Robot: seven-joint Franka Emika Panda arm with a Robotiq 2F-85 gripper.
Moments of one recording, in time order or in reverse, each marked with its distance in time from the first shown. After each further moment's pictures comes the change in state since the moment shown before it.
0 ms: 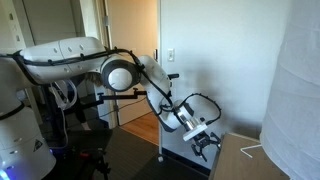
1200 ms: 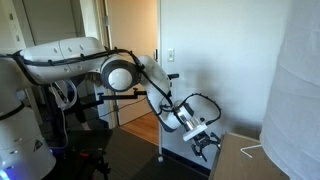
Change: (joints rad) arm 0.000 0.001 0.000 0.001 0.000 -0.001 0.005
